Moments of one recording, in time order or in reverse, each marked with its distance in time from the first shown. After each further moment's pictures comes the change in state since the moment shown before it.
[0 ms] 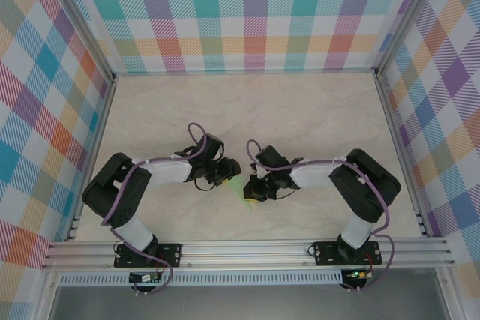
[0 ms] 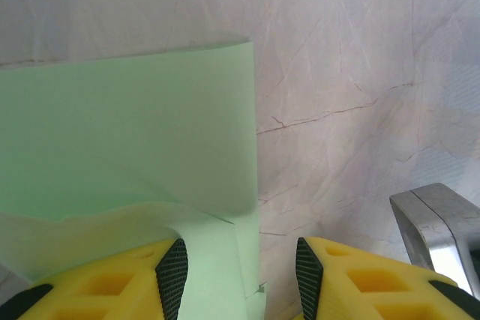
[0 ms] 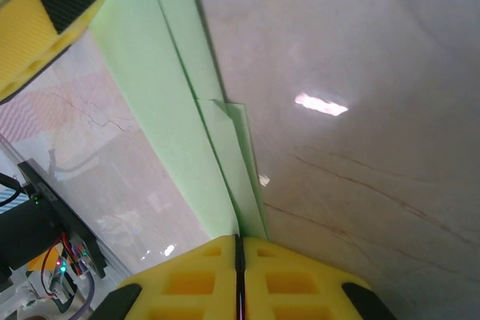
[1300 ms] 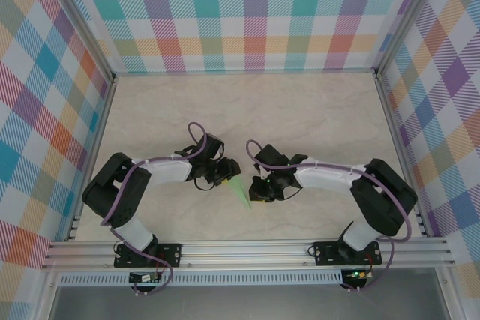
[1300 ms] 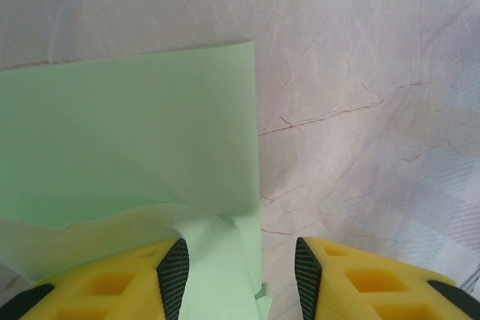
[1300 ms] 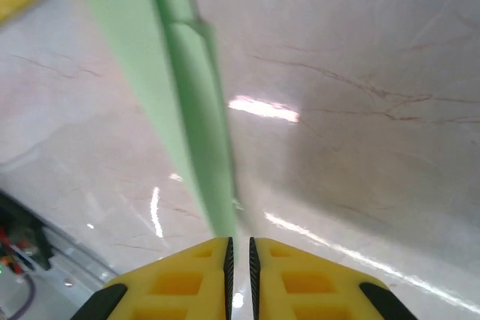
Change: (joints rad) left arm 0.002 0.000 0.008 -0.024 -0.006 0.014; right arm 0.044 -0.169 0.079 -0.319 0.184 -0.063
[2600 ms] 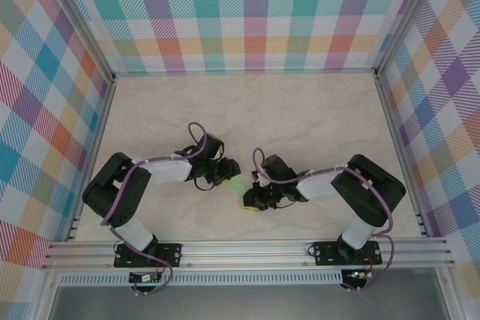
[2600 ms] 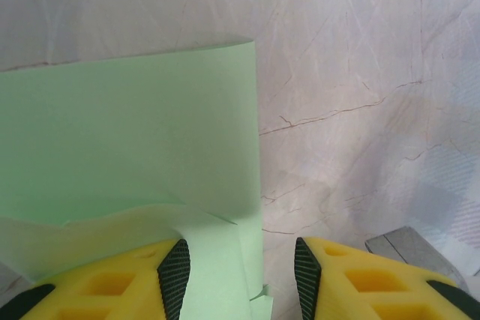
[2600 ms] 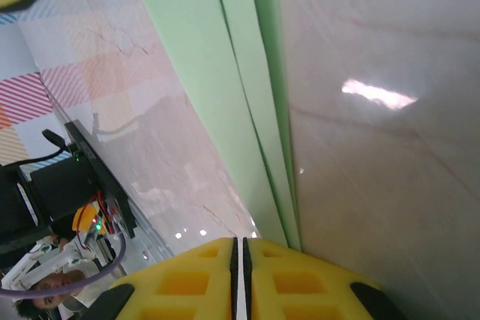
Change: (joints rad) left arm 0.000 0.002 0.000 0.000 0.000 0.007; right arm -0.017 0.118 -0.261 0.602 -0.291 0.166
